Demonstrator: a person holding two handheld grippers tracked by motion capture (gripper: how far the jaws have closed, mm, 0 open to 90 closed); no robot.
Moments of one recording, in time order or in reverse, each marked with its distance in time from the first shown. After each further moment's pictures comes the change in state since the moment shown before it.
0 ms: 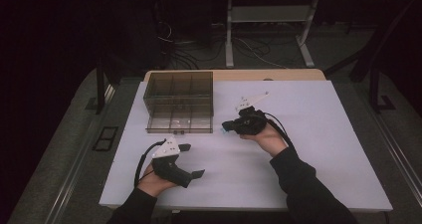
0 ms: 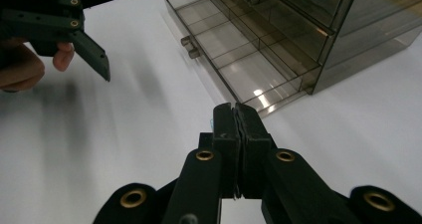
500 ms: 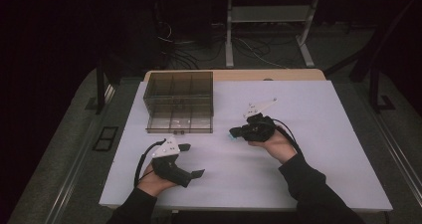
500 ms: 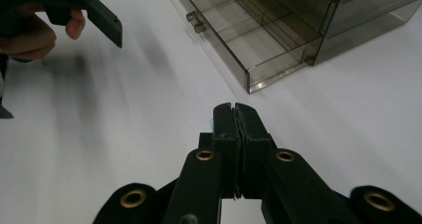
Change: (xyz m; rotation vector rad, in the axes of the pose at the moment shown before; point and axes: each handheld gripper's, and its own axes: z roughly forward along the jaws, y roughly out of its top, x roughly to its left) left arm 0.001 -0.001 0.001 0.001 0.000 -0.002; right arm 0.006 -0.020 -0.019 0.024 -0.008 -0.014
